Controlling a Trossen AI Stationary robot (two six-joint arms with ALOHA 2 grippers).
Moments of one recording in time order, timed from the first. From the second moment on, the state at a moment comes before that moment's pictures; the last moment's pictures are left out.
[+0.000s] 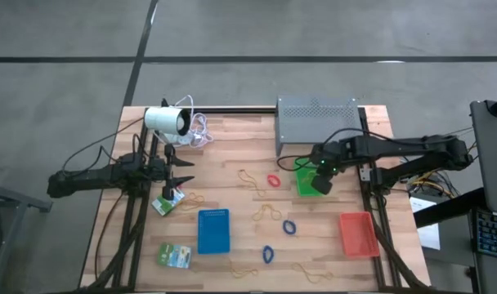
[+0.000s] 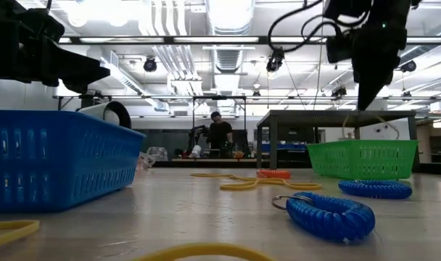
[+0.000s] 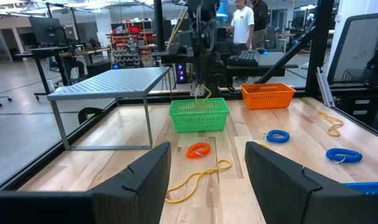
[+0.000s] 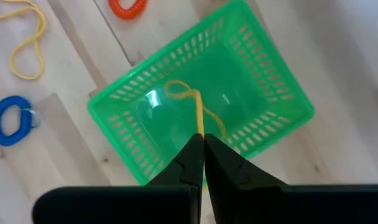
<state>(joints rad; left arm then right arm) 0.09 0.02 0.02 -0.04 0.03 0.08 -0.07 1.15 0.86 -0.98 0.08 0.46</state>
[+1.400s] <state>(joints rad) 0.09 0.02 0.02 -0.04 0.03 0.08 -0.07 1.19 0.74 -0.75 -0.05 0.40</state>
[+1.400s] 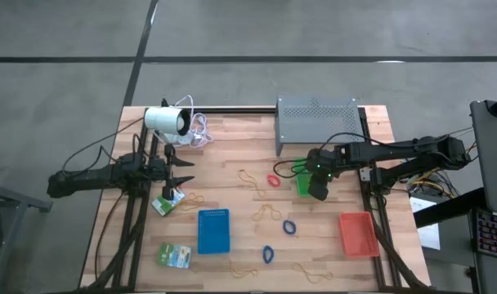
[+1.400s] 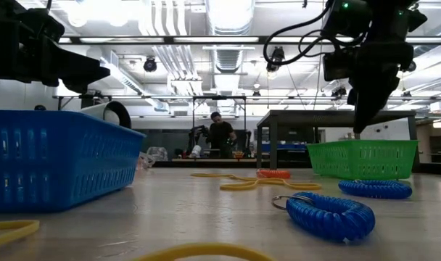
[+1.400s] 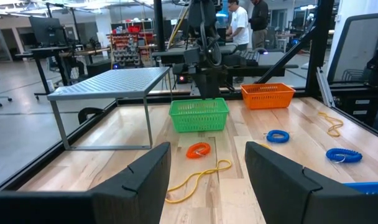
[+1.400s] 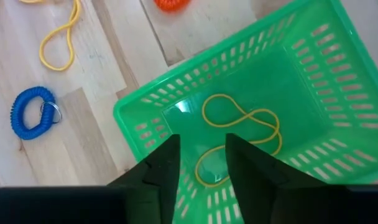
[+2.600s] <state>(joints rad) 0.09 0.02 0.03 -0.04 0.03 0.08 -0.07 1.34 1.20 -0.88 -0.05 0.53</state>
